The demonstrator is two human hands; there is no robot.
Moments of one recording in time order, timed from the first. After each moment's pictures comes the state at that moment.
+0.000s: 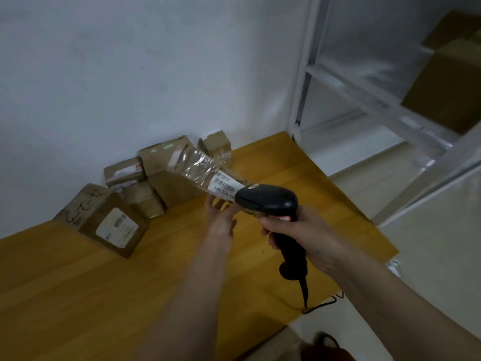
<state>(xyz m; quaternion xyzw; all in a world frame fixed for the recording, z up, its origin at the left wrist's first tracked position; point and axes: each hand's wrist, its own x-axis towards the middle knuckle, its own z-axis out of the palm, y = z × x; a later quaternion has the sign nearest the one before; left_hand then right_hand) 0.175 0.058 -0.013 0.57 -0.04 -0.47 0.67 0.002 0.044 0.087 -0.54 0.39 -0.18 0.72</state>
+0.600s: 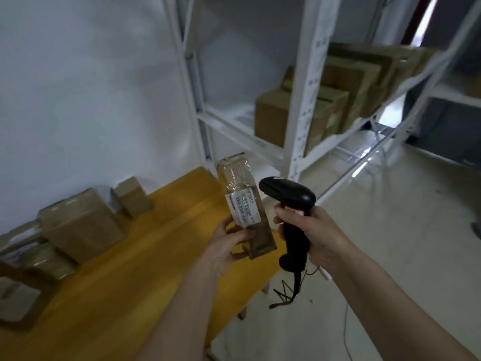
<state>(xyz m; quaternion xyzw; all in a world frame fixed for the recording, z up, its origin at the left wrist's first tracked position) -0.050 0.010 0.032 0.55 -0.22 -0.65 0.48 -0.238 0.020 0.134 -0.43 0.45 -0.40 0.67</state>
